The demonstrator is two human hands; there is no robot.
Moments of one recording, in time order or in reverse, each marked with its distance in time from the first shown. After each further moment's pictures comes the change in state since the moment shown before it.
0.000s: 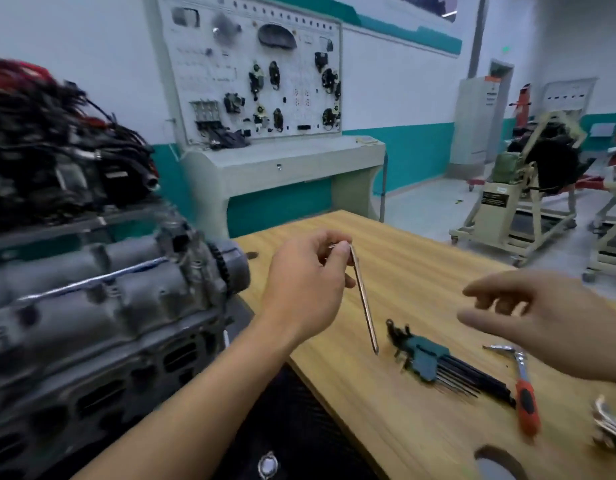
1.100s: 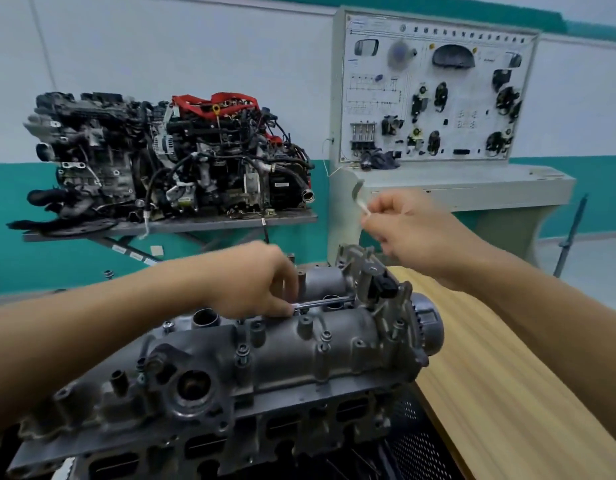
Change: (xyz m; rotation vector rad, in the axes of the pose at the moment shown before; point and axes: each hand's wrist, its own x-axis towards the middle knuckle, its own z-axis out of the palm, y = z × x) left_hand 0.017 -0.018 -0.290 1.139 -0.381 -0.239; right_hand 0.190 -0.314 0.096 0.660 -0.279 -0.467
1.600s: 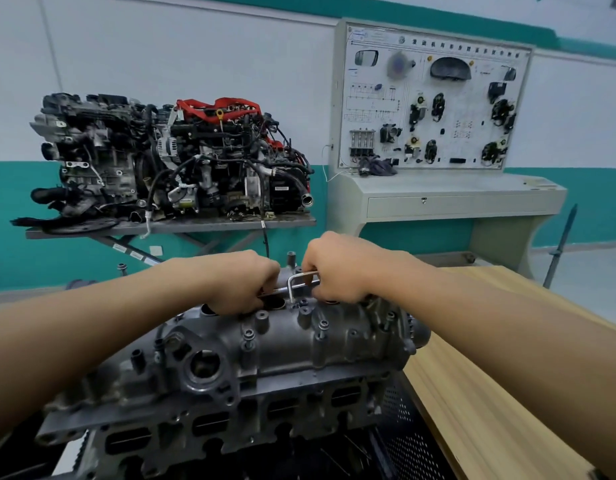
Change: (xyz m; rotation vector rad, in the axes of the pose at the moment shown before) left_hand -0.002 -0.017 0.013 0.222 -0.129 -0.105; right_hand 0.021 -0.004 0.061 -0.951 -0.384 -0.296
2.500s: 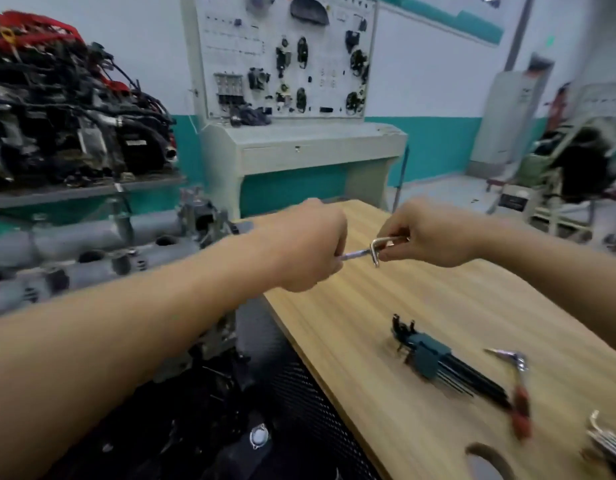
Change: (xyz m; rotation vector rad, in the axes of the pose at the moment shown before) left_hand 0.022 0.251 -0.029 -0.282 0.333 0.436; right_hand -0.268 0.138 -0.005 0.134 -0.092 0.450
